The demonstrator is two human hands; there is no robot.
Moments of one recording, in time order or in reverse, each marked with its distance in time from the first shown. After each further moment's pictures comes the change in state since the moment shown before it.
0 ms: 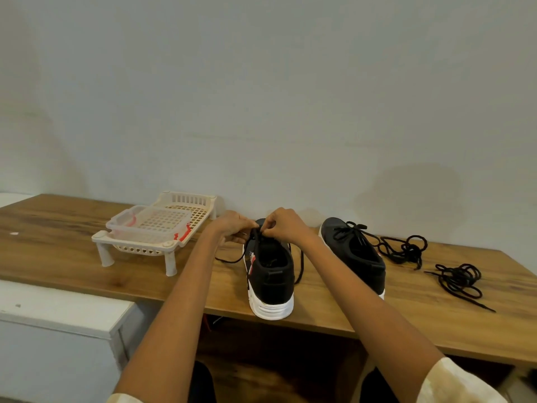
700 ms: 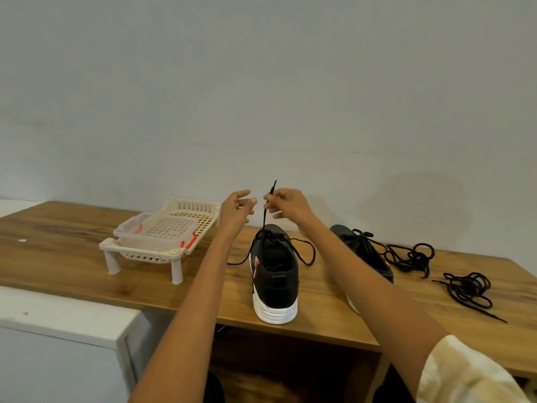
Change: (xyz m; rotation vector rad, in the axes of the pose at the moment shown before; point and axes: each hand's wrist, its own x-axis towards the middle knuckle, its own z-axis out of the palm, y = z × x) left_hand -0.006 0.018 0.004 -0.226 0.397 0.405; right_hand 0.024 -0.014 -0.025 0.711 0.228 0.079
